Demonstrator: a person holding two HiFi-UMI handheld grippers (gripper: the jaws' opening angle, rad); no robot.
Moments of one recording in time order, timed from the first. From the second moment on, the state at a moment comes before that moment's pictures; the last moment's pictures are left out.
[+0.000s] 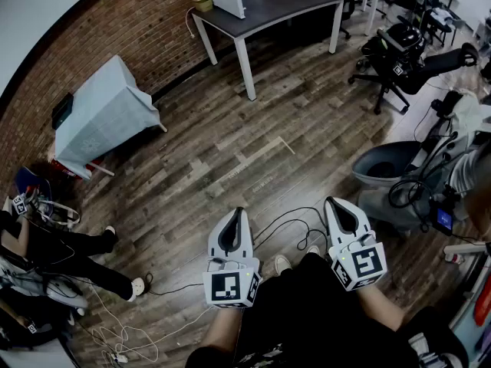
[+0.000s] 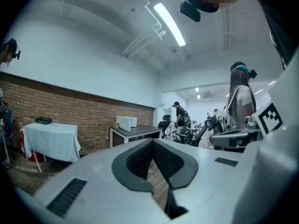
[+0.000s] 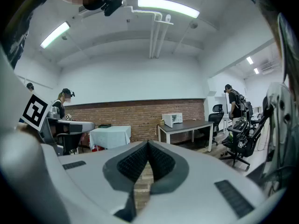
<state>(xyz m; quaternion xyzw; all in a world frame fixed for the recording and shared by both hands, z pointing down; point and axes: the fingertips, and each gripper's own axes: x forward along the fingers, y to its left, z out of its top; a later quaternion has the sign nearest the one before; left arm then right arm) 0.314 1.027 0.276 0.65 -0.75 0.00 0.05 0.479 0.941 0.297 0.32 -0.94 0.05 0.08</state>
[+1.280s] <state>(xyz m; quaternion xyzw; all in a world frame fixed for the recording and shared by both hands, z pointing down) 0.368 0.923 0.280 0.67 -0.74 0.06 0.05 0.552 0.826 0.332 0.33 -0.93 0.10 0.09</state>
